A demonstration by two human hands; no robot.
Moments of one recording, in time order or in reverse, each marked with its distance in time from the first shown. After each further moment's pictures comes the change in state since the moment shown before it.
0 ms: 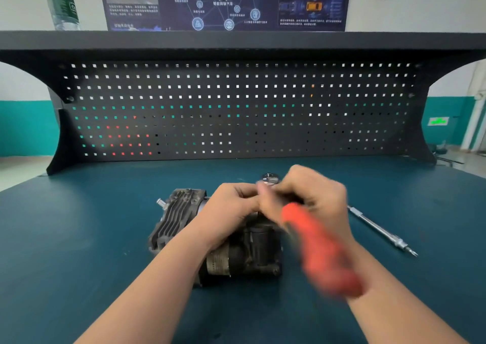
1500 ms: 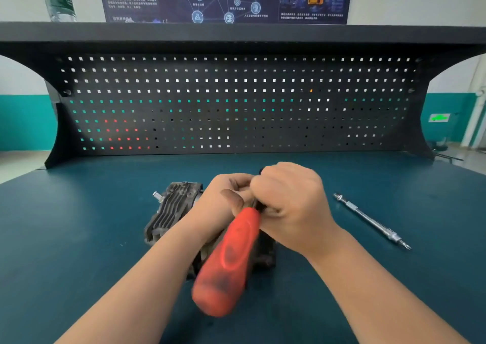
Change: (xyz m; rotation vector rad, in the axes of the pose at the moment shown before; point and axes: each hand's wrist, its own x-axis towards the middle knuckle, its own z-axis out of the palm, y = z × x) left_hand -0.003 0.002 0.002 0.189 0.059 0.029; right_hand 0.008 -0.005 0.006 -0.133 -0.044 -0.372
